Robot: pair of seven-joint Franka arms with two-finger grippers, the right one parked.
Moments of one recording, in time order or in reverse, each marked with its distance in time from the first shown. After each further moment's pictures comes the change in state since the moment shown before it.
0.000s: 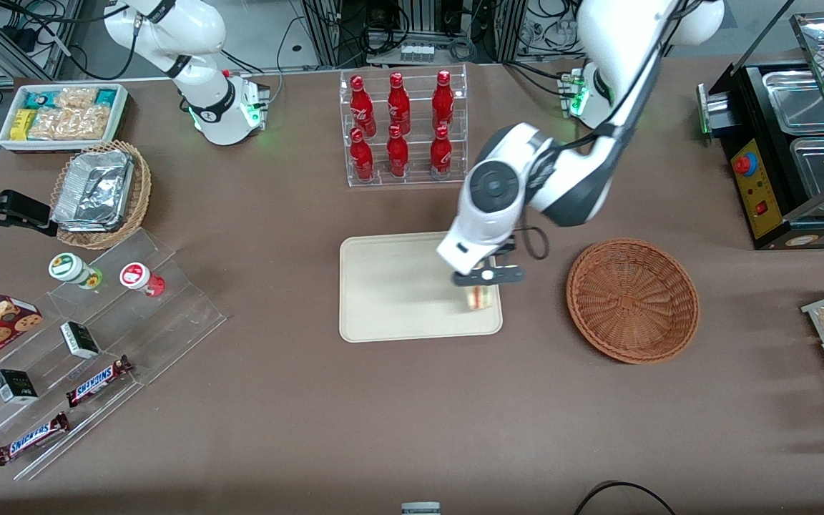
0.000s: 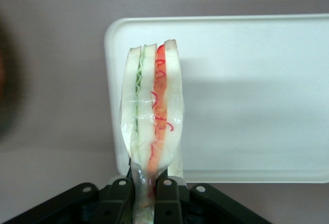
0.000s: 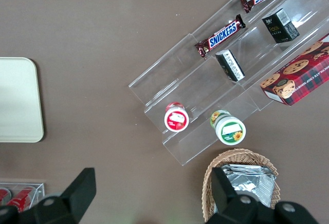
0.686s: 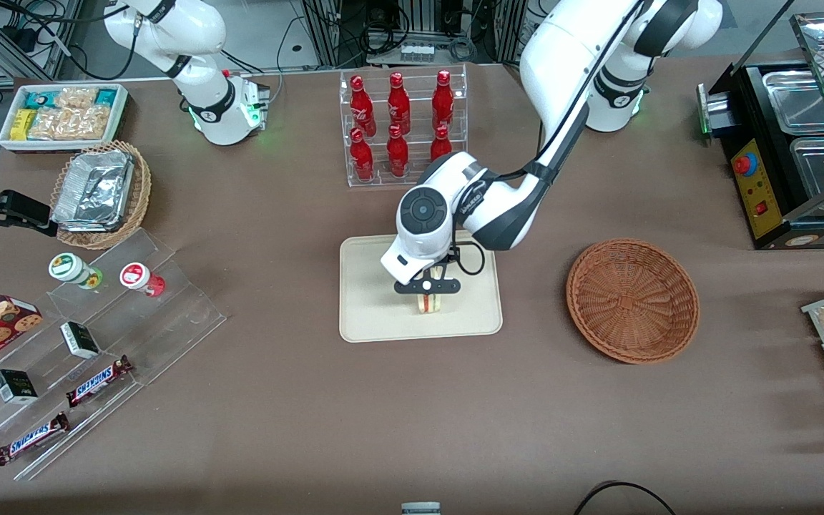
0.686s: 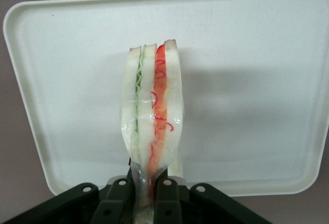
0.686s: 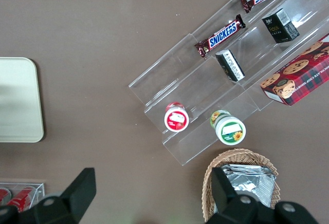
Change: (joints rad) arm -0.086 0.218 0.000 0.211 -0.005 0.000 -0.042
